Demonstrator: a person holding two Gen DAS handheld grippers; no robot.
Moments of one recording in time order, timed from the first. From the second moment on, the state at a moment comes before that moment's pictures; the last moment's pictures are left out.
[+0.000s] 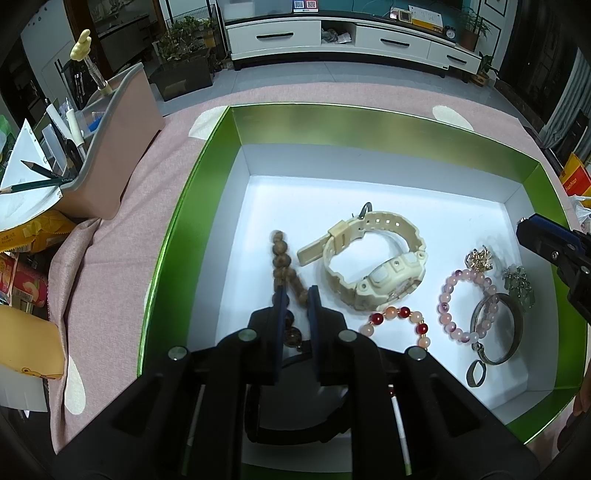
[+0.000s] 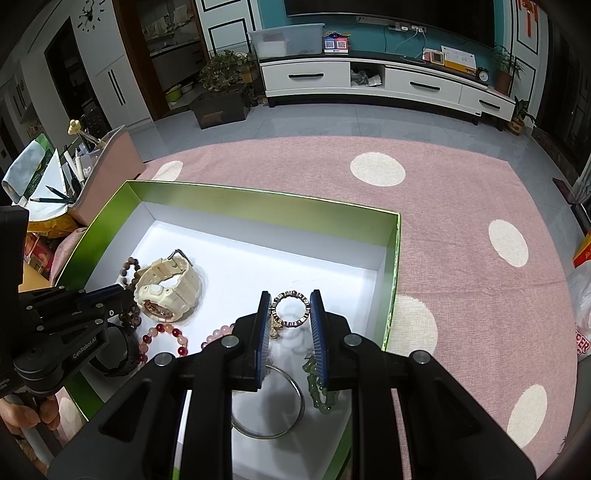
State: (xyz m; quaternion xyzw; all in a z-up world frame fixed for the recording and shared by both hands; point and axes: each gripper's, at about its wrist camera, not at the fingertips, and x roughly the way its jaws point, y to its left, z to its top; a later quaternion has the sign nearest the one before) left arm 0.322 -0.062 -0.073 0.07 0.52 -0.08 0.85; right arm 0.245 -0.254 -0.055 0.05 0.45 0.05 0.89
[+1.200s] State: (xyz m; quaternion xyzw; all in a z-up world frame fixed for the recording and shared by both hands) left arm 0.317 -0.061 -0.072 0.07 0.51 -0.08 0.85; right arm 0.244 -0.259 -0.046 0.06 0.44 0.05 0.89
